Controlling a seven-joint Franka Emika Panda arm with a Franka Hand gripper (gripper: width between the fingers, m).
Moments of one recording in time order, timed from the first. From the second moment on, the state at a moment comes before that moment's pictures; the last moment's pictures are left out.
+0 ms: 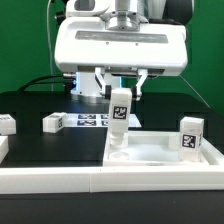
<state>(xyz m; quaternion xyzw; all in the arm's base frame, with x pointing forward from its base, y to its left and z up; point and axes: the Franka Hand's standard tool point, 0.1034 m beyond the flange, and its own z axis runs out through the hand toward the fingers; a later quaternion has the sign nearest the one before) 0.612 -0.008 0.124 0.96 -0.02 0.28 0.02</state>
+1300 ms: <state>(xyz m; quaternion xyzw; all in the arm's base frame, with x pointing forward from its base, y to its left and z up) 0.615 -0.003 0.109 0.96 -0.01 0.27 0.02</state>
